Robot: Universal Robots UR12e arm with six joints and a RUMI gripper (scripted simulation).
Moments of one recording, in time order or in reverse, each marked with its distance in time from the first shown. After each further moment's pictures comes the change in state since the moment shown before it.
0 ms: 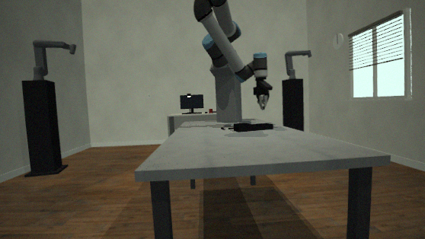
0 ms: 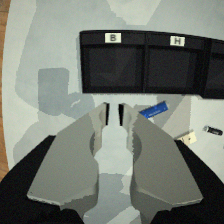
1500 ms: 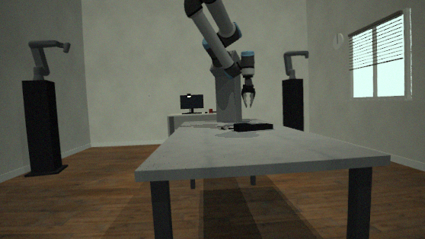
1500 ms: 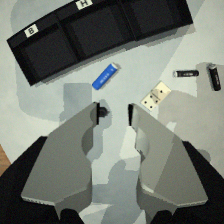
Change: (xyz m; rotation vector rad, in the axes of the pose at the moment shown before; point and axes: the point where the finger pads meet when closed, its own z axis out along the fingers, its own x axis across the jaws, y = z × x) arm 0.086 0.049 -0.020 -0.020 0.020 0.388
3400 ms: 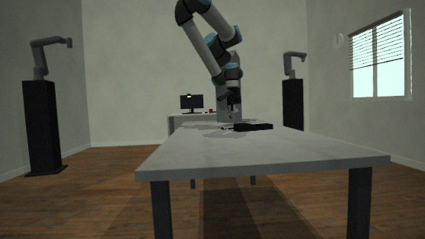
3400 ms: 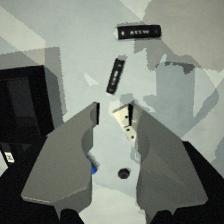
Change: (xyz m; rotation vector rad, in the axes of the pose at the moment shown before) arm 0.123 0.010 0.078 0.000 -0.018 1.195
